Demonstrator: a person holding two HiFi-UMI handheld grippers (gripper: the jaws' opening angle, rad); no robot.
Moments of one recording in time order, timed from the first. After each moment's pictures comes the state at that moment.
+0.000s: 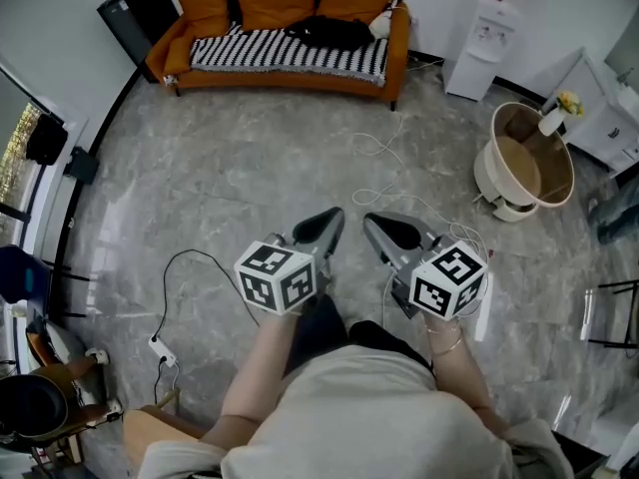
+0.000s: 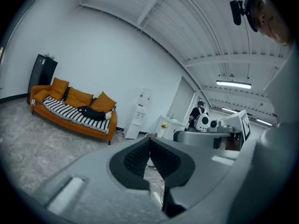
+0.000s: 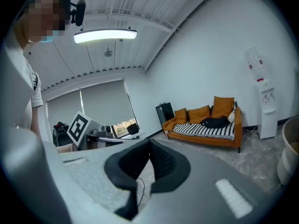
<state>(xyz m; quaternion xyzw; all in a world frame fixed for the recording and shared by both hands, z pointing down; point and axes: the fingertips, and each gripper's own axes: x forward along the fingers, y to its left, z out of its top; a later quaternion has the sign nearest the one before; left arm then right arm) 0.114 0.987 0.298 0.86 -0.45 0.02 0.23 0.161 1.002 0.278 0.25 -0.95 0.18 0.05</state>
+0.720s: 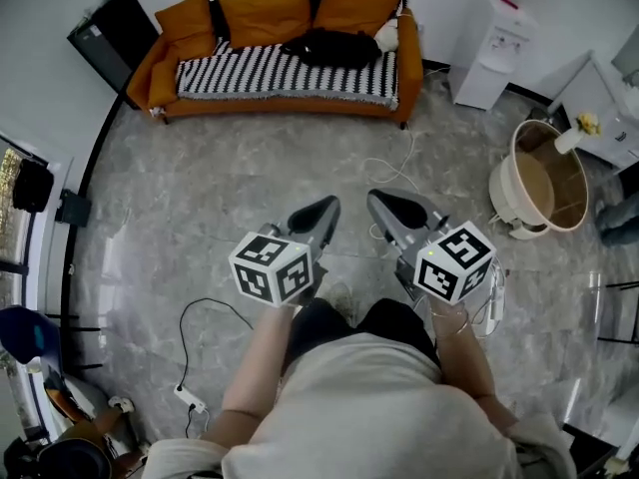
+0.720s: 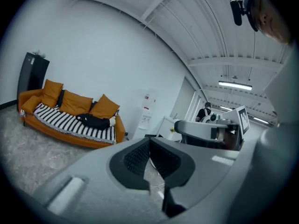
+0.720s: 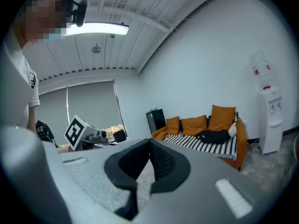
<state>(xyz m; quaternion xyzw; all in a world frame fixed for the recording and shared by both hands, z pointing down) -0.025 0.738 0.294 0.87 -0.43 0.03 0.23 0.031 0.743 0.259 0.30 -0.94 0.16 0.03</state>
